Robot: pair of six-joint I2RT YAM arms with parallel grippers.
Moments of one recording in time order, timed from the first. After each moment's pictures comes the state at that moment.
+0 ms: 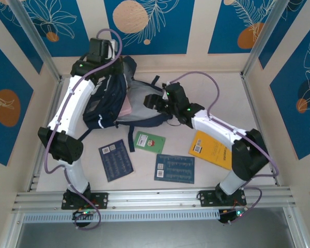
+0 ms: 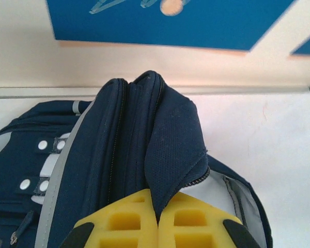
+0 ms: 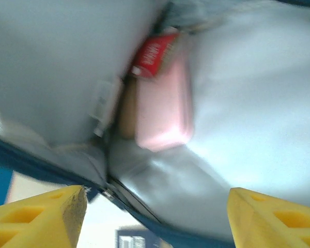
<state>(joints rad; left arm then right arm) -0.30 1.86 2.13 -0.87 0.05 -0.31 0.62 1.58 1.20 -0.16 -0.16 0.79</state>
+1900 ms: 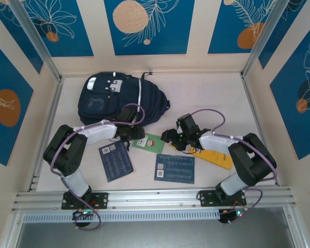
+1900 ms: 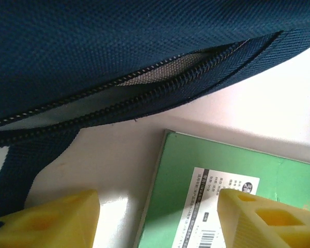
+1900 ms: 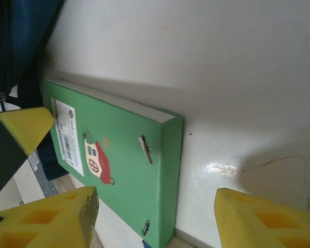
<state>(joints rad) -0.57 1.72 0.97 -0.38 0.12 -0.62 0.55 1.54 0.68 -0.09 -0.39 0.98</state>
